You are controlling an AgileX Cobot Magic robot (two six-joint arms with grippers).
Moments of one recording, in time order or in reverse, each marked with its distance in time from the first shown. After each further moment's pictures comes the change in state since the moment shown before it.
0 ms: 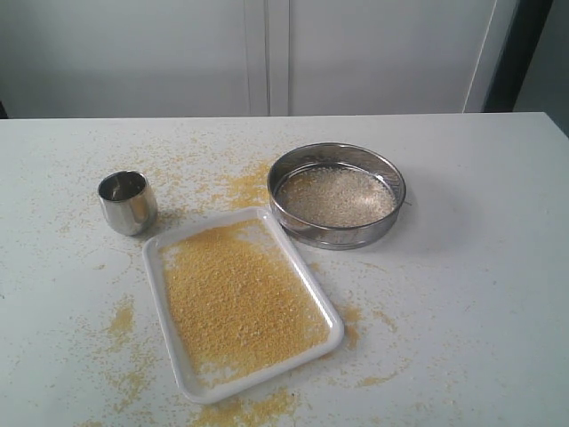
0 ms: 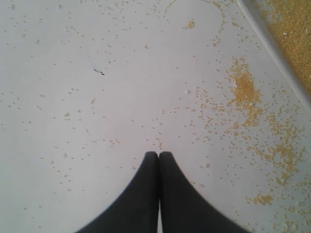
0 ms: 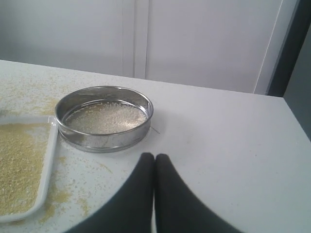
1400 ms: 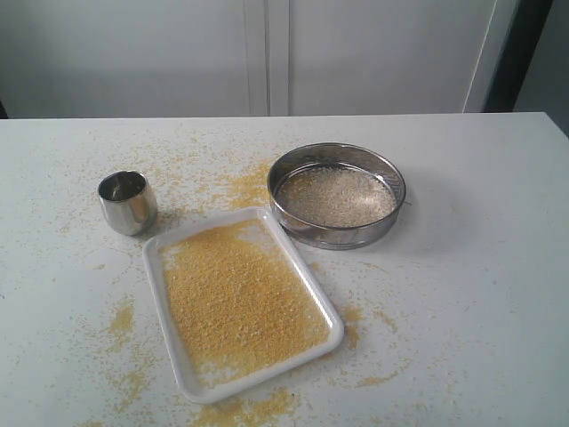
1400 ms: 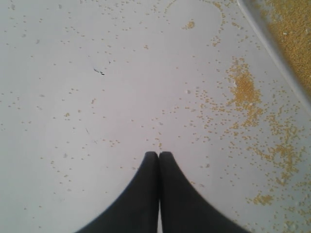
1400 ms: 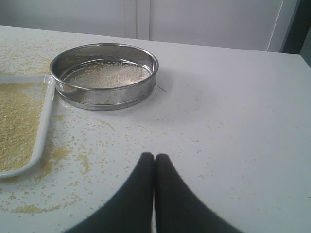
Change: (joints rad) left arm 0.000 0.000 0.000 0.000 0.000 0.000; right arm 0.000 -0.013 0.203 0.023 -0.100 -0.005
